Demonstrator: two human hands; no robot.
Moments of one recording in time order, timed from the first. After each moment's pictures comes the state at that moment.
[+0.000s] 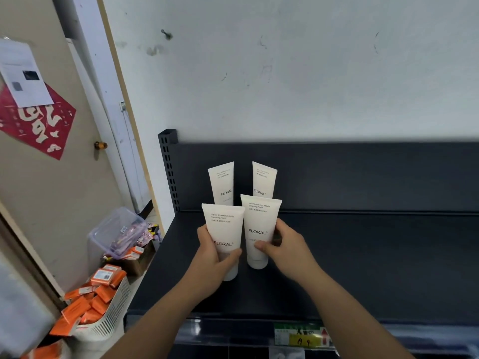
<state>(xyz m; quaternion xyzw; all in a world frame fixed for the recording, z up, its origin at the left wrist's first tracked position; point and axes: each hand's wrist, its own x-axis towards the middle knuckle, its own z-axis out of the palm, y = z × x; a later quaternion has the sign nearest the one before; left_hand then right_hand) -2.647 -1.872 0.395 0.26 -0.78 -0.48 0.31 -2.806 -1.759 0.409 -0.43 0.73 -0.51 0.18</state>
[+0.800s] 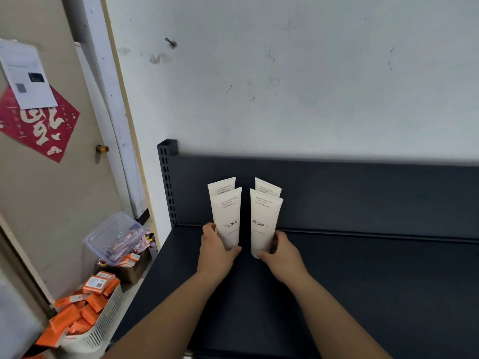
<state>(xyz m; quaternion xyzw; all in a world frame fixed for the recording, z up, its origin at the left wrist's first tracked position) -2.721 -1.930 0.383 0.41 -0.75 -0.40 0.32 -2.835 -1.806 0.408 -0.34 0.81 -0.44 0.19</state>
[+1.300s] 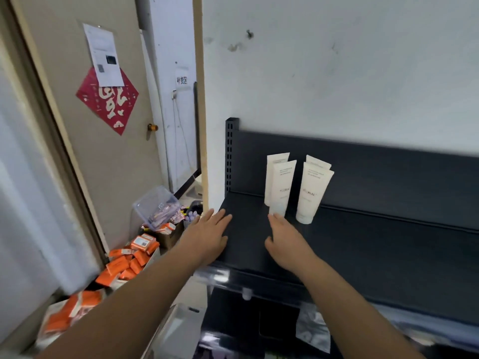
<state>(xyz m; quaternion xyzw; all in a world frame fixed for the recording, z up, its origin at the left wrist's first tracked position) -2.534 -1.931 0.394 0.34 -0.94 0.02 0.06 -2.704 -1.798 0.411 -0.56 0.80 -0.20 0.09</state>
